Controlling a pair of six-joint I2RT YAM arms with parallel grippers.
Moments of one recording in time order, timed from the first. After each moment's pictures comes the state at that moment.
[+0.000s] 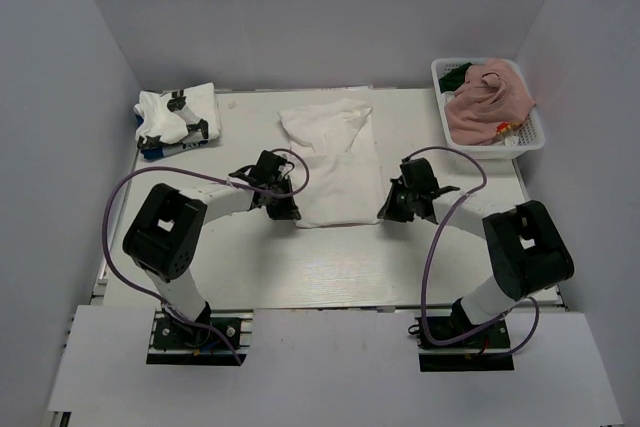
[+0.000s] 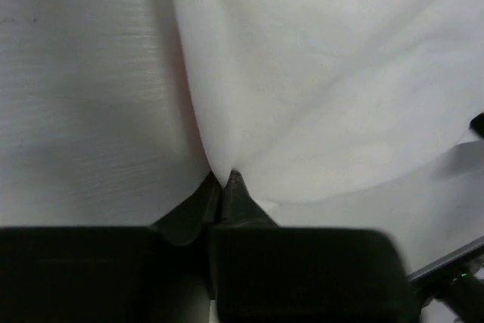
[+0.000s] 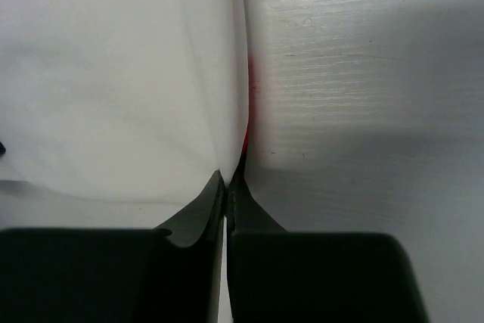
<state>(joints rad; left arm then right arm) -0.51 1.73 0.94 -0.24 0.17 -0.67 0.40 1.56 0.73 -0.12 -0.15 0.60</state>
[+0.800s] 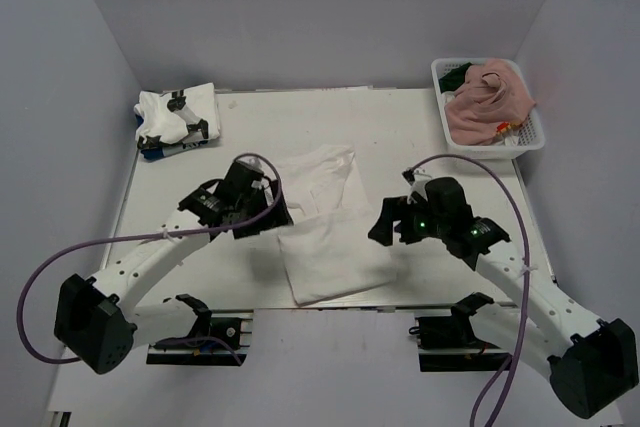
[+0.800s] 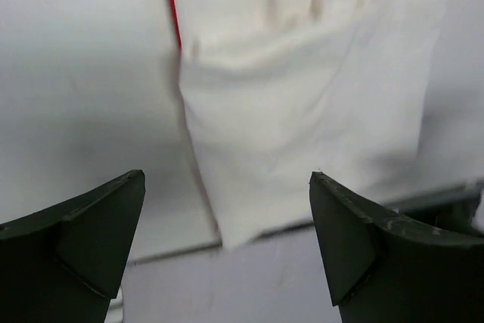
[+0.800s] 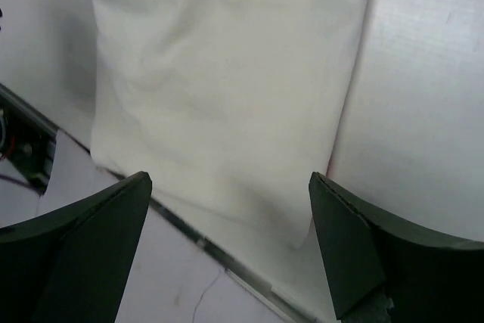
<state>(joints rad) -0.59 1.13 0.82 -0.71 0.11 -0.76 0.51 0.88 0.59 -0.49 -0.34 0.40</state>
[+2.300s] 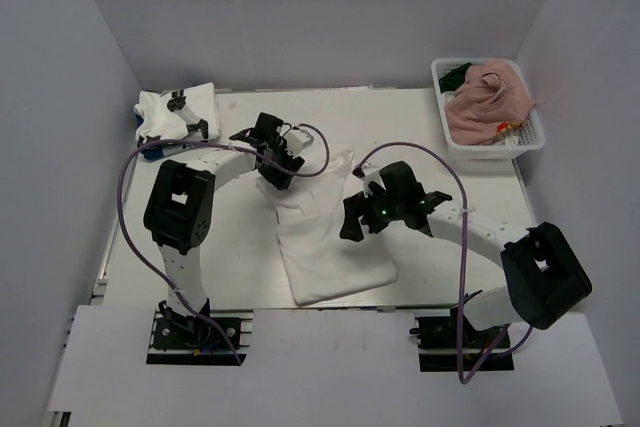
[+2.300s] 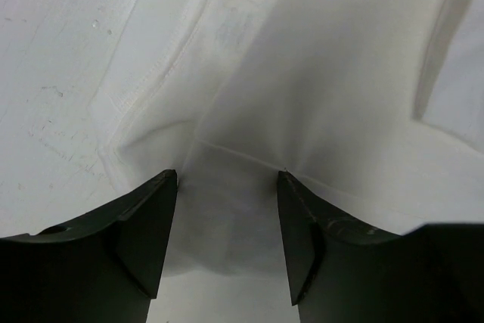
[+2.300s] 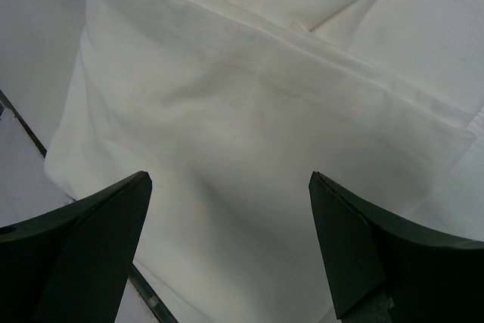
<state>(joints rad) -0.39 1.95 1.35 -0.44 0.16 0.41 0.62 1.40 0.74 -0.16 -0.43 0.15</state>
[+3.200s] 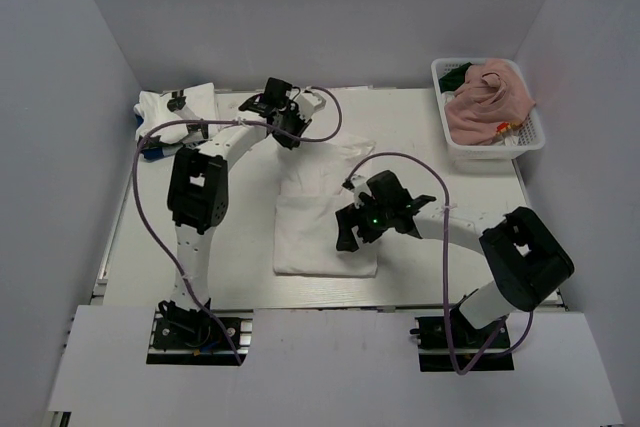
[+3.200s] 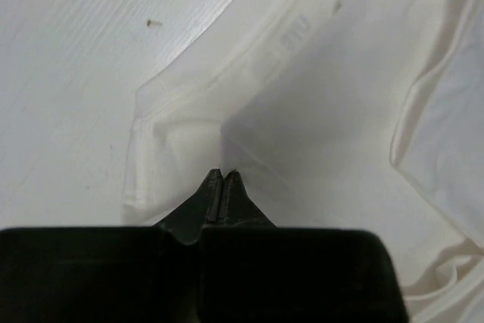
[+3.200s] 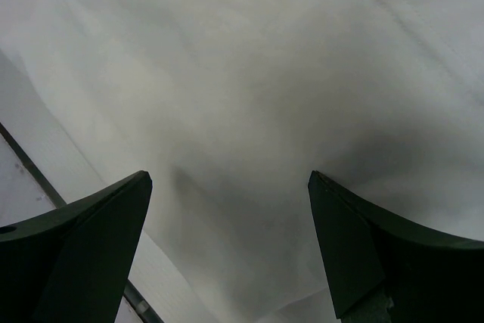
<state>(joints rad) -0.37 2.15 1.79 -0.56 0.24 0.42 0.67 1.51 0.73 -0.14 -0.41 0.15</state>
